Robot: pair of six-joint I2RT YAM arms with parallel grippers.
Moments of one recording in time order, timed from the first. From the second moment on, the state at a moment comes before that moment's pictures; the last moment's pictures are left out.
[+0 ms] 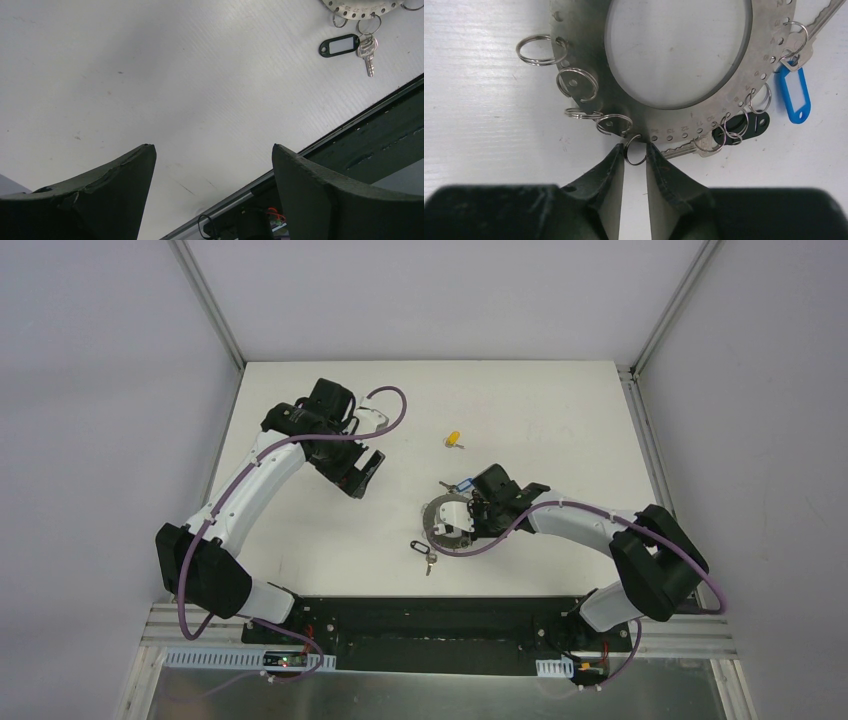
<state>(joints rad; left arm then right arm) -0.39 1.42 1.38 -1.11 0.13 0.28 0.74 1.49 0.79 -0.46 -0.17 -0.96</state>
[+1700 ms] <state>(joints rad) -0.46 1.43 1.40 -0.93 0.59 0.26 0.54 1.27 0.99 -0.53 -0.60 -0.64</state>
